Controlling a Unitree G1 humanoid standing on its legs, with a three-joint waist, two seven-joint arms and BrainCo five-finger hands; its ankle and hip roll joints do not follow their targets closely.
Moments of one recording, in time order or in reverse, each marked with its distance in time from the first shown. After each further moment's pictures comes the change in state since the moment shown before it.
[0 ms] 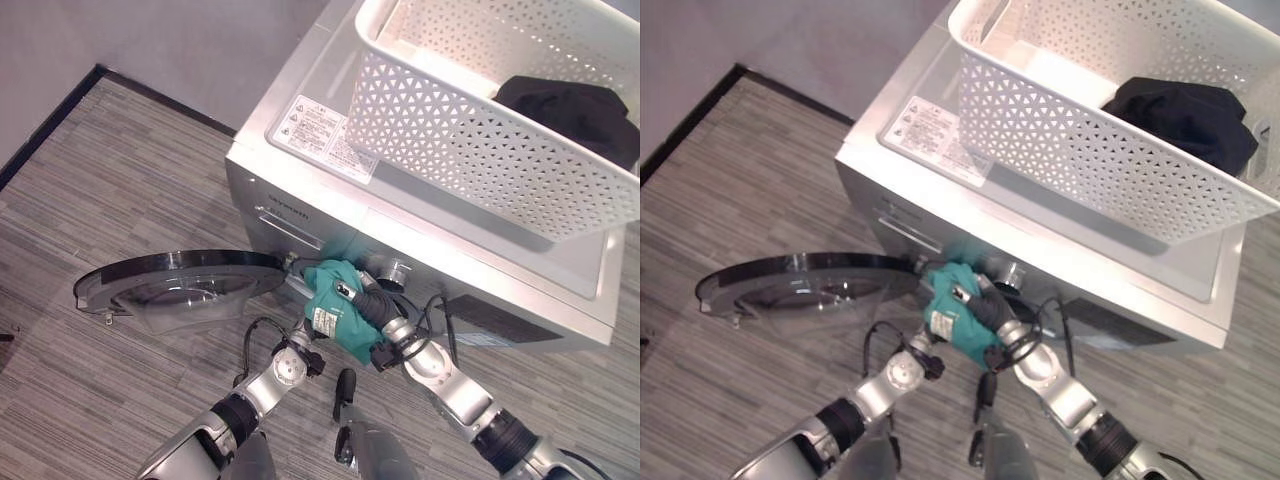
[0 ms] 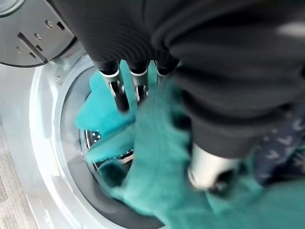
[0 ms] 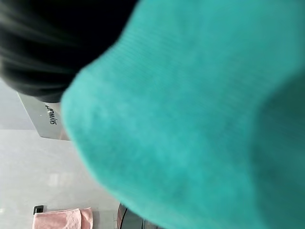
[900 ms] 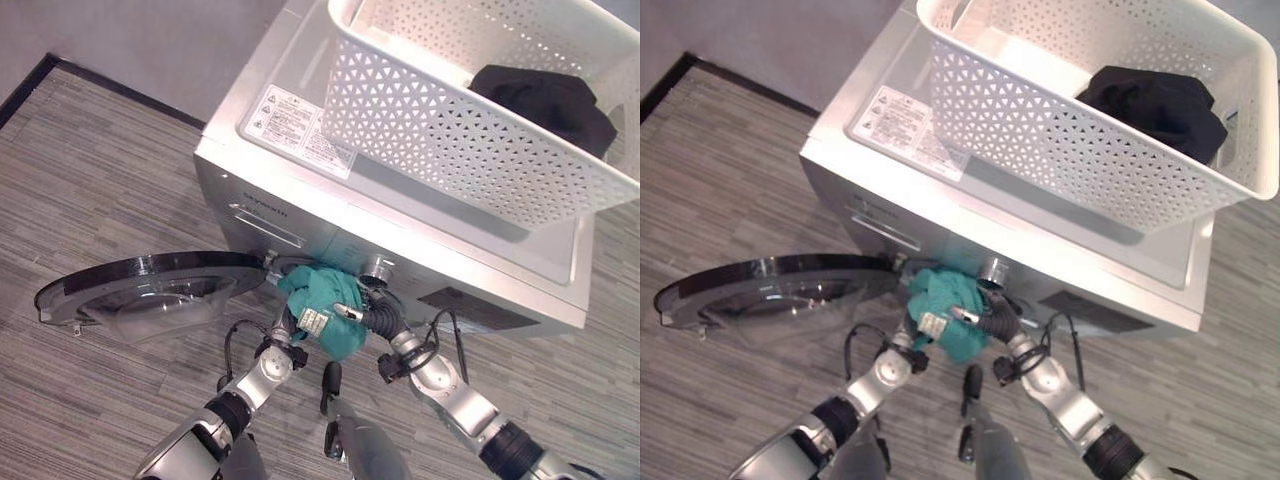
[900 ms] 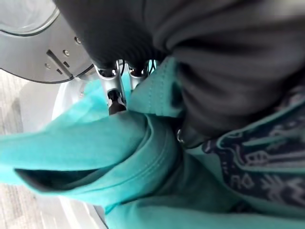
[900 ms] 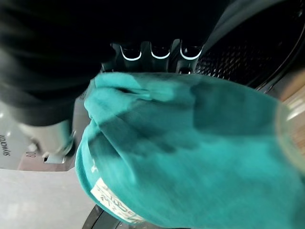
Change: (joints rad) left arm -0.009 -0.006 0.080 0.158 0.022 -0.038 0.118; right arm 0.079 -0.028 -0.010 0.051 -0.079 -0.028 -0.049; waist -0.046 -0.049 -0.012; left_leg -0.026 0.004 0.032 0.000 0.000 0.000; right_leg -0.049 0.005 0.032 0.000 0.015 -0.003
